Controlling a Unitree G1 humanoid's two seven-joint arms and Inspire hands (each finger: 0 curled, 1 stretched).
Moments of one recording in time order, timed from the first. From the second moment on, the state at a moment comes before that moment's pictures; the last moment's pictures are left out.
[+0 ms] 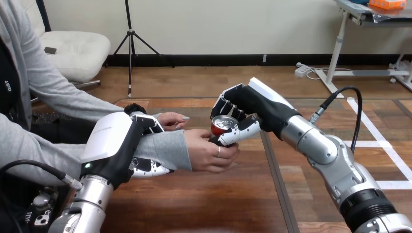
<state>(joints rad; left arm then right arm) -0.08 0.42 -0.18 0.17 0.62 -0.22 0.17 -0.66 -0.28 0.20 0.75 -0.35 -0.29 0.30</state>
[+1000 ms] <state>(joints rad) -0.08 0.42 -0.17 0.17 0.60 -0.22 0.16 -0.66 -0.31 0.19 0.71 -0.31 -0.26 0.40</state>
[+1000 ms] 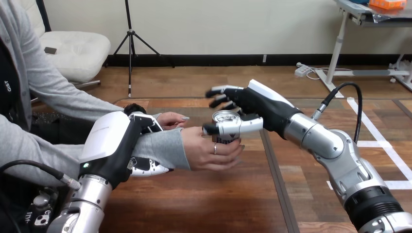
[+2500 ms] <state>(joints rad) -0.07 0.43 -0.16 0.17 0.58 -0.22 0.11 -0.66 -0.31 0.18 0.71 -0.27 -0.28 0.36</state>
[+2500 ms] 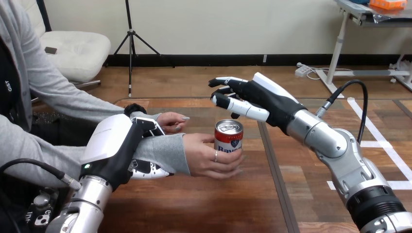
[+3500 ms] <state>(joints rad) -0.02 0.40 -0.08 0.07 0.31 -0.19 -0.07 -0.62 -0.32 0.14 0.59 -0.20 -0.27 0.36</state>
